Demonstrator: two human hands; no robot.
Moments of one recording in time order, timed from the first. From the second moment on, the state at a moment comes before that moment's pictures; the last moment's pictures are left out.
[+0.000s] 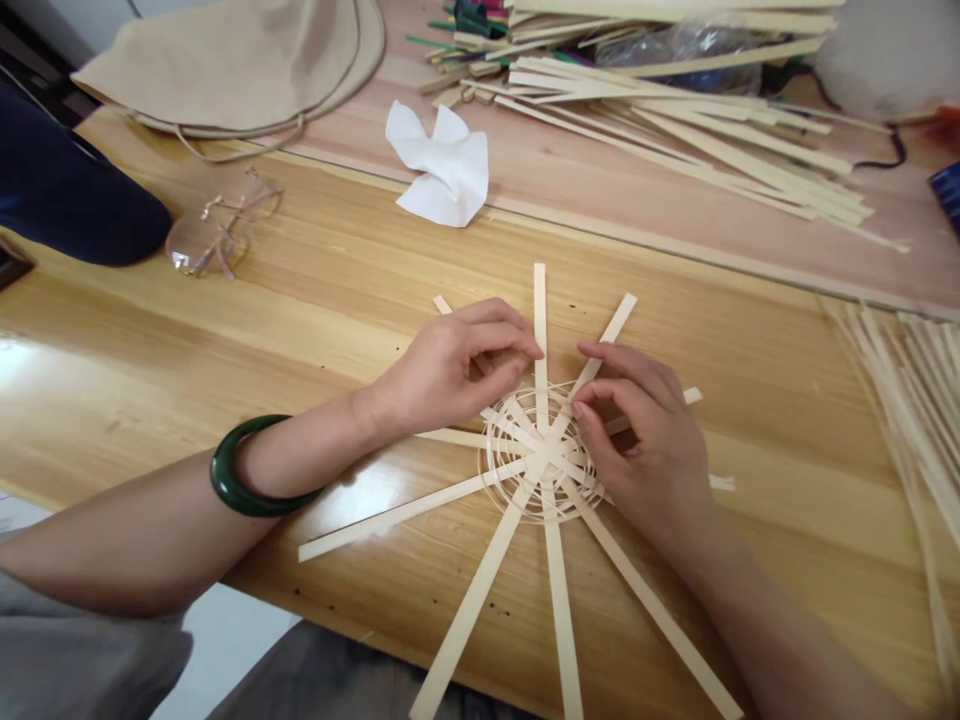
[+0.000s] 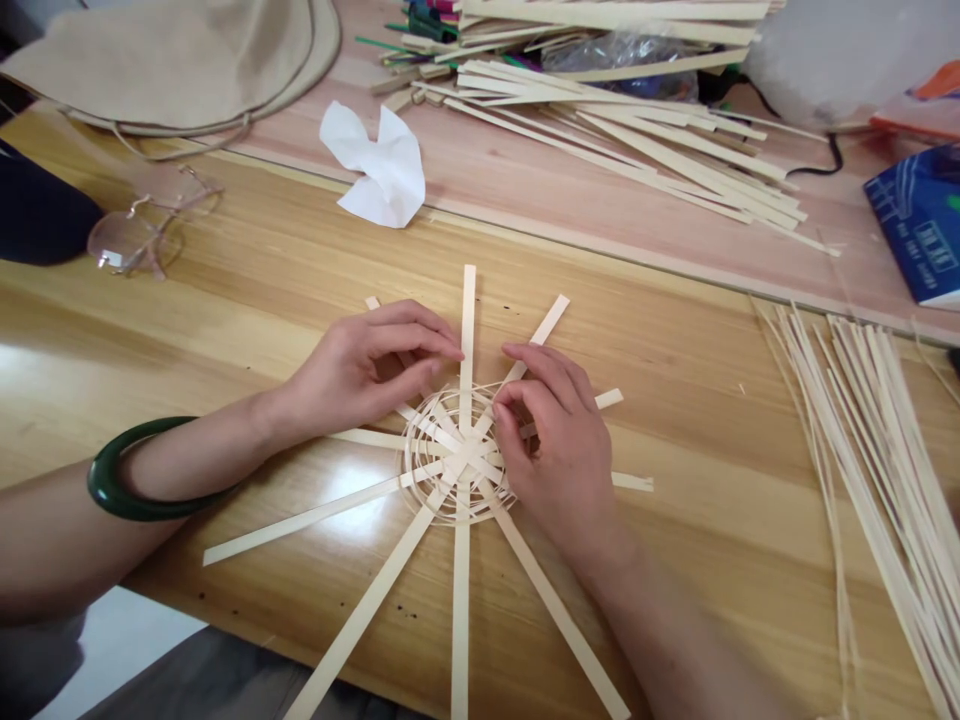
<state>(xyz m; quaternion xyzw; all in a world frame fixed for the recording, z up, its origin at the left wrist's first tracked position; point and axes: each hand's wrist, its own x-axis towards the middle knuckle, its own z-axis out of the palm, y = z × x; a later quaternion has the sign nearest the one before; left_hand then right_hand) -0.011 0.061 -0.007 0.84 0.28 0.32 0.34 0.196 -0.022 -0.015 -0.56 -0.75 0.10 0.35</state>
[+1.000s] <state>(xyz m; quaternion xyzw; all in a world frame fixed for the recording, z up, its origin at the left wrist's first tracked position) -0.005 0.051 -0.009 0.88 0.24 0.29 0.30 0.198 -0.026 -0.012 -0.58 -0.72 0.15 0.36</state>
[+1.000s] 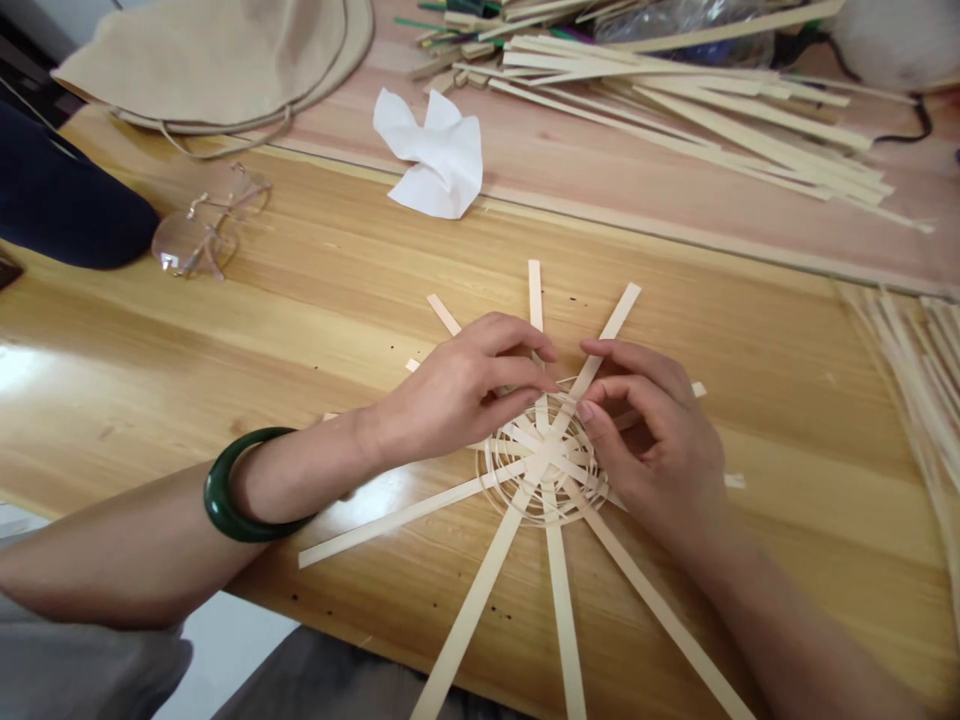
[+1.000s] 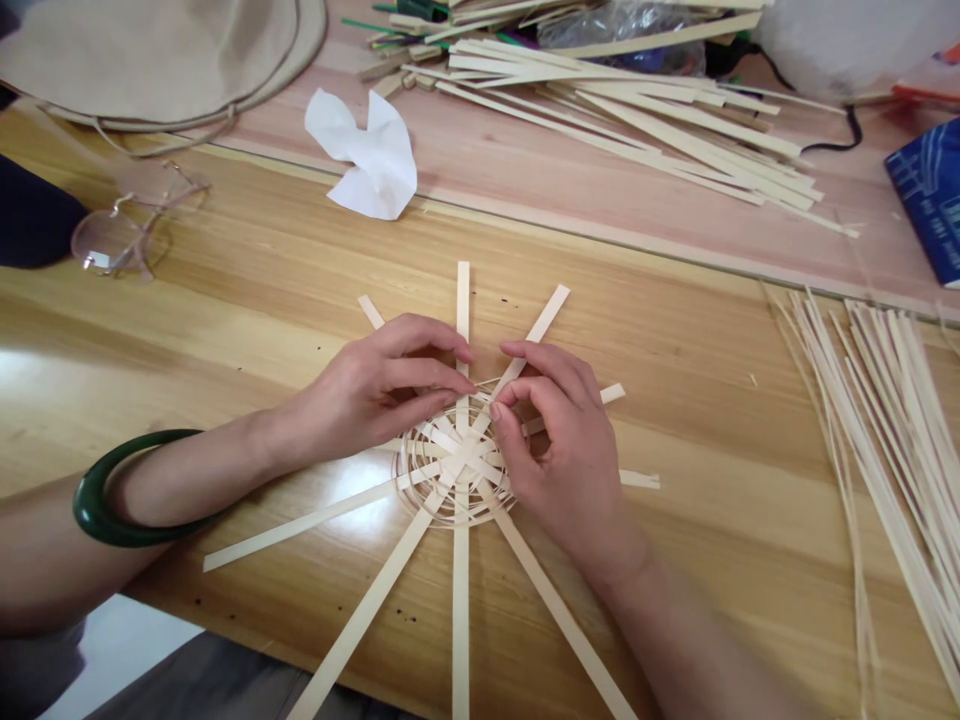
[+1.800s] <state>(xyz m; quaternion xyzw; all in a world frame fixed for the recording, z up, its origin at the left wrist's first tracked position) 0.005 0.048 -0.006 0.84 0.29 0.26 0.38 0.196 -0.027 -0.018 -0.60 -0.69 0.14 0.39</state>
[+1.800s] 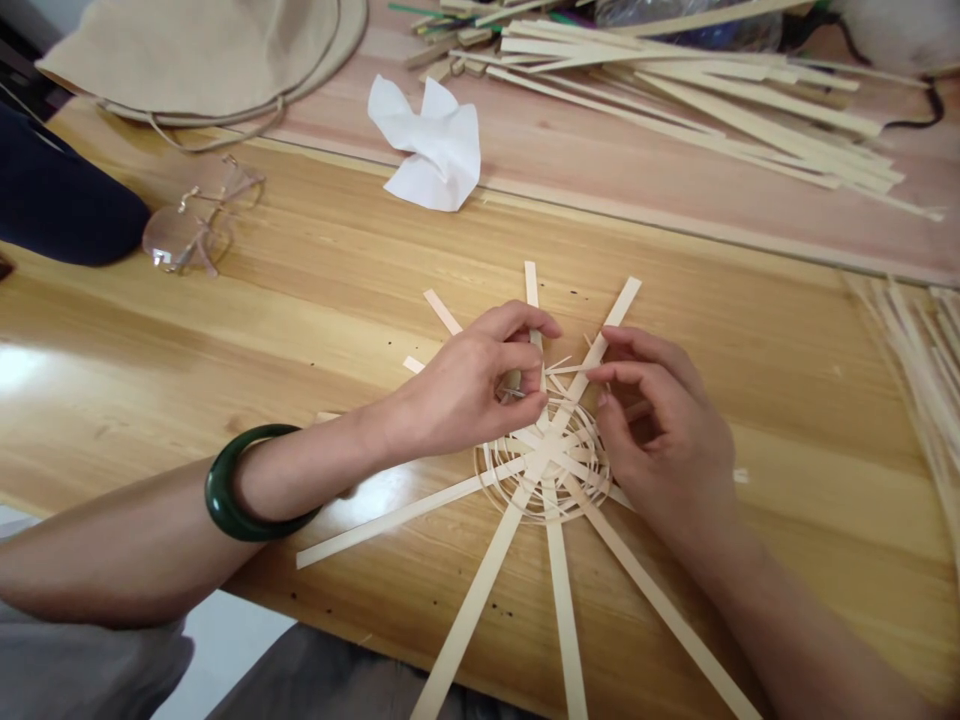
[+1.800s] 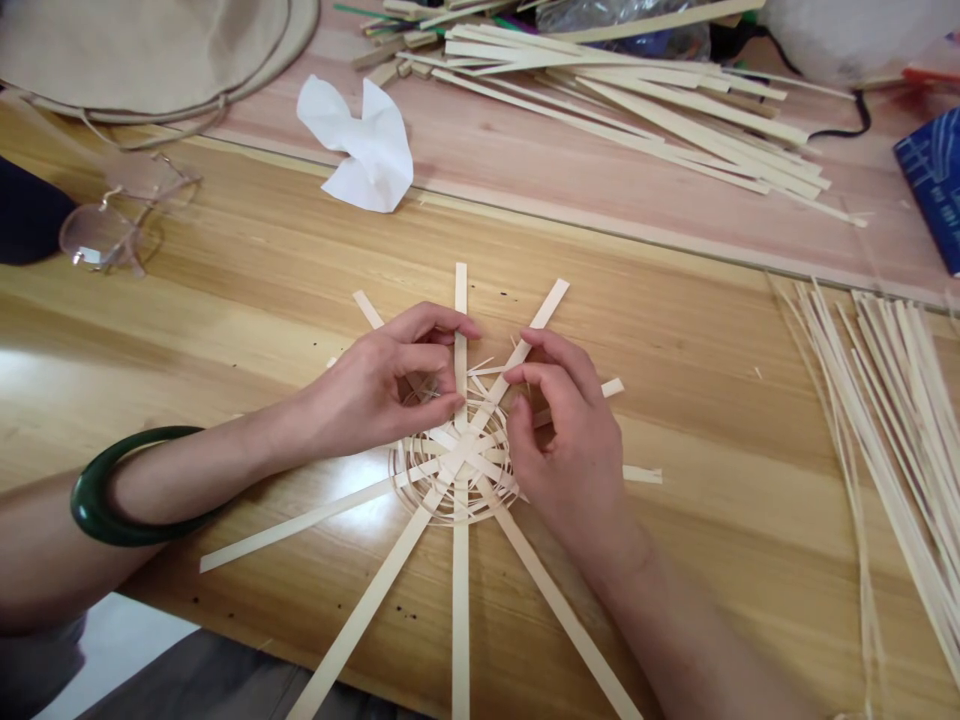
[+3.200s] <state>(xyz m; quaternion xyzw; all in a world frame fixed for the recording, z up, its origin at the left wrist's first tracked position) -0.008 0.042 0.006 0.93 0.28 0.19 0.14 0.200 -0.021 -0.024 -0.52 -0.77 0.09 0.35</state>
